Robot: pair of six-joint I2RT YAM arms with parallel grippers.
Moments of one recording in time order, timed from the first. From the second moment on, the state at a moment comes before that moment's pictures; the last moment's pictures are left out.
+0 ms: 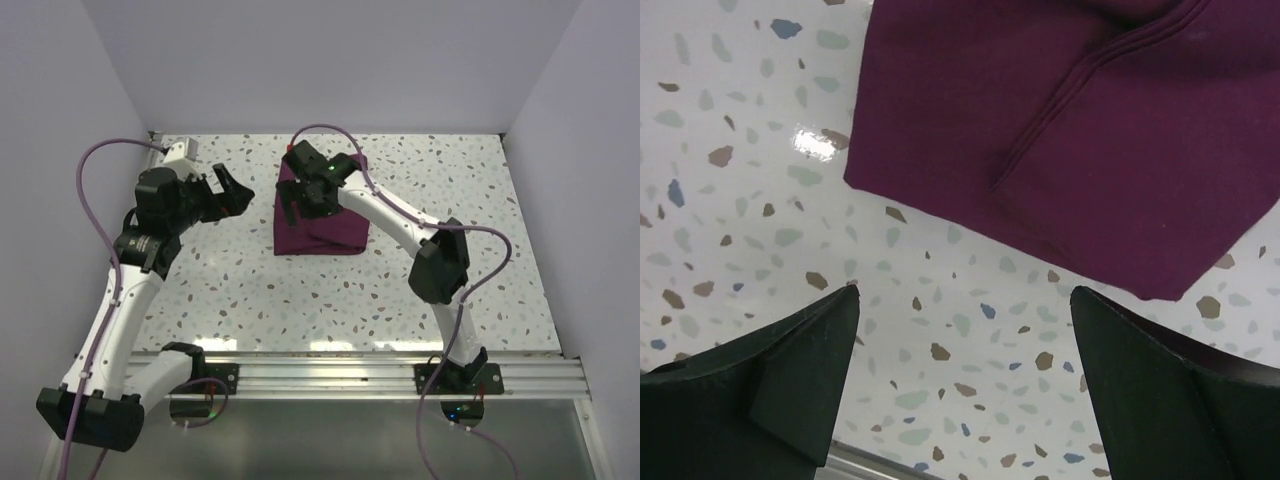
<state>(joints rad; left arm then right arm) -0.16 1.03 1.08 -0.43 0.25 -0.45 0.79 2.10 2.09 -1.03 0.14 0.42</state>
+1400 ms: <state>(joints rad) -0.22 1.15 1.05 -0.54 0.10 -0.42 0.40 1.79 1.81 -1.06 0.43 0.48</state>
